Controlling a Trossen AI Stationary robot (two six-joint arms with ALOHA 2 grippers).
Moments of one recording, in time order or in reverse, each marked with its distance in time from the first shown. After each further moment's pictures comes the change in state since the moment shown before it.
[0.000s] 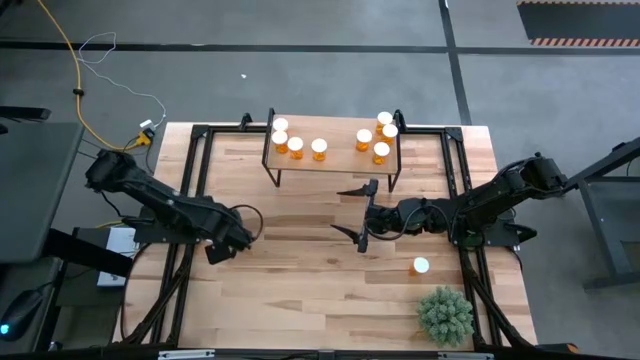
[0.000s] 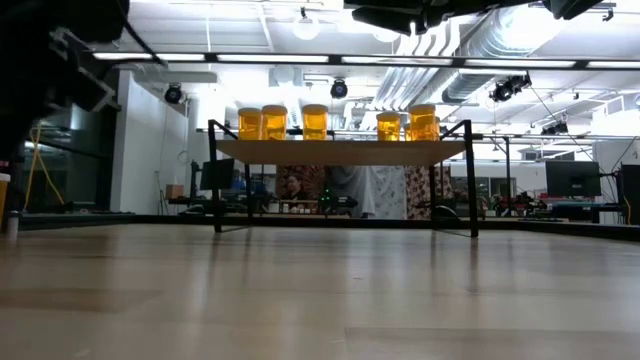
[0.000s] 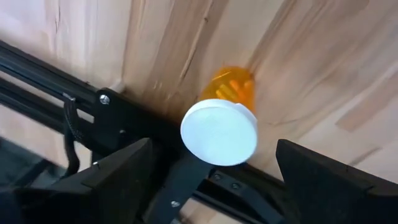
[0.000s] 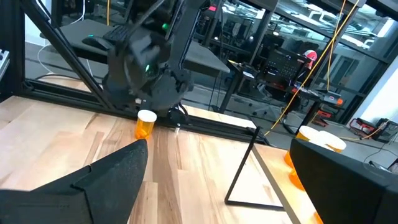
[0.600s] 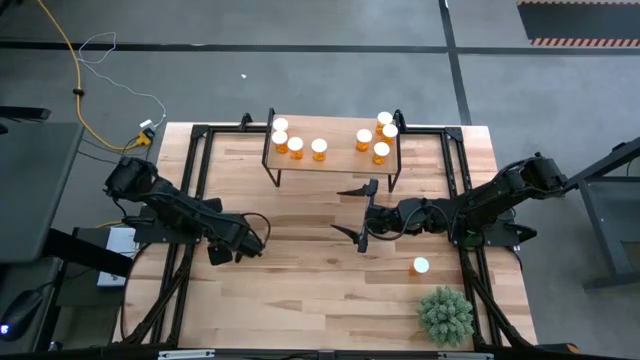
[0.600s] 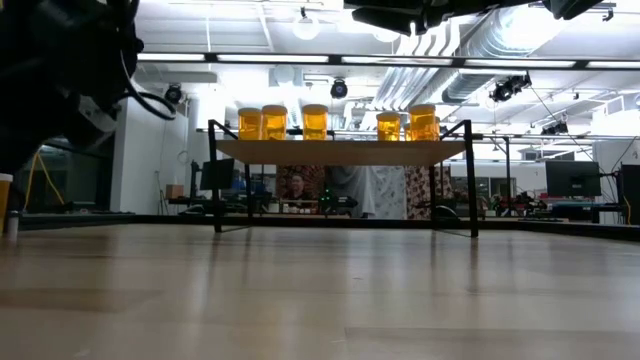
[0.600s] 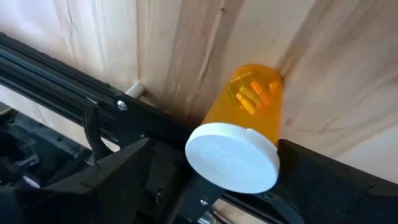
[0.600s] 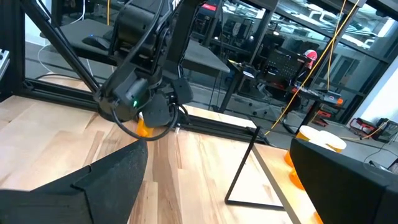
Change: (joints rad) left arm 0.000 0.220 0.000 0.006 -0.041 0.088; right arm 0.000 0.000 0.000 -0.001 0.000 0.001
